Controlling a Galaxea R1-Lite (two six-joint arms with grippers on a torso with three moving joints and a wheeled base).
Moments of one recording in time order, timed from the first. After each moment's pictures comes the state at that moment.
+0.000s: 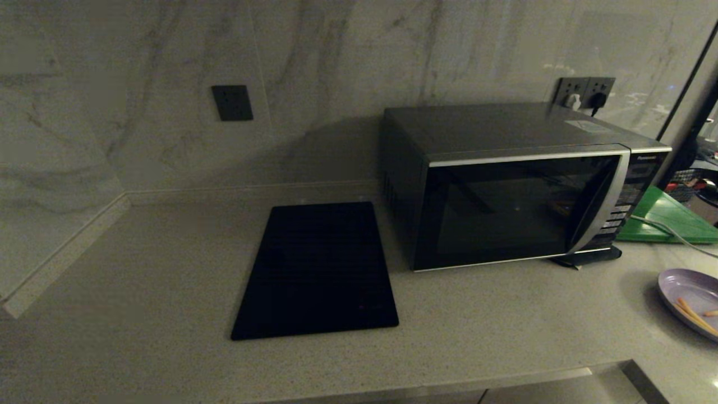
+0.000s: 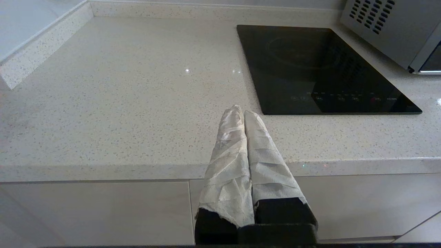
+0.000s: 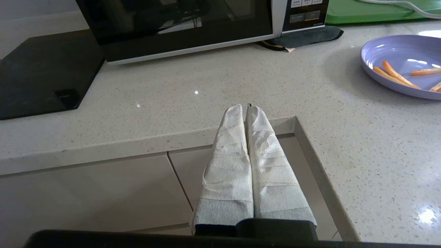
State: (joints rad) left arm 0.00 0.00 0.00 -0.01 0.03 -0.07; right arm 0.00 0.00 0.00 0.00 -0.05 0.15
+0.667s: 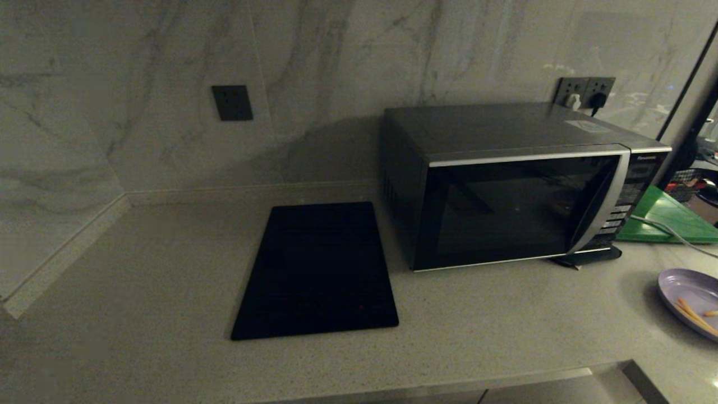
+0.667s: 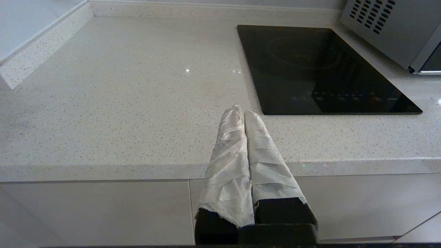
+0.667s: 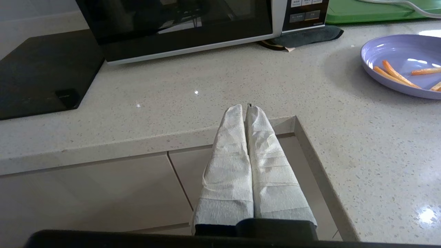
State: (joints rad) left arm 0.00 0.00 0.00 -0.01 0.03 -0.07; right arm 0.00 0.00 0.00 0.00 -0.05 0.15
